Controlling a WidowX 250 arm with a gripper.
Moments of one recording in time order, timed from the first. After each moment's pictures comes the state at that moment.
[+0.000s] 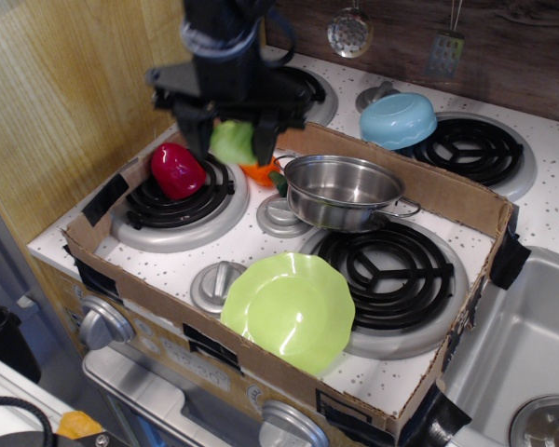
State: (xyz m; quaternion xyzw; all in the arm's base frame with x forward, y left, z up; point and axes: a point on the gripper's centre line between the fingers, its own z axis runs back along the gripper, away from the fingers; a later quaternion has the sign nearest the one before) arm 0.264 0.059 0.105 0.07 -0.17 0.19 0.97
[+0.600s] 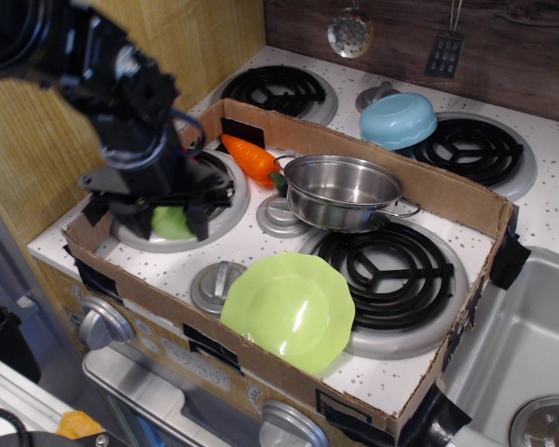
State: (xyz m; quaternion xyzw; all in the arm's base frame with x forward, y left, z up) arm 0.225 0.098 0.048 0.04 -0.19 0.25 0.95
